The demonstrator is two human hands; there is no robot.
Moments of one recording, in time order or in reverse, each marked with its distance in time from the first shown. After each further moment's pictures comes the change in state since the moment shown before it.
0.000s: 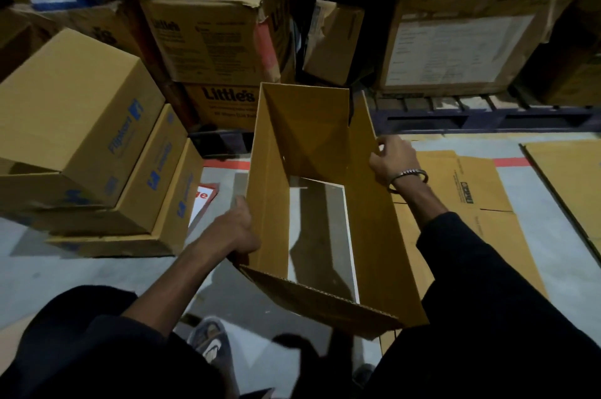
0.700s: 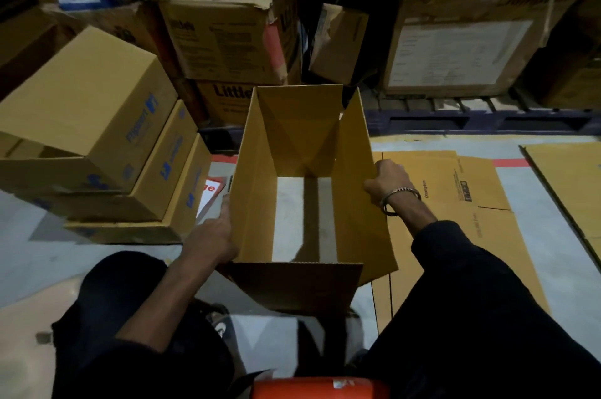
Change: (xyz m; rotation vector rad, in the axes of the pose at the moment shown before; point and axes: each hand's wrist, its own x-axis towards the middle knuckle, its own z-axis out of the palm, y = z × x) left_hand -0.045 -0.053 0.023 0.150 0.188 -0.019; right_hand -0.068 -0.005 0.000 -0.014 -0.221 0.140
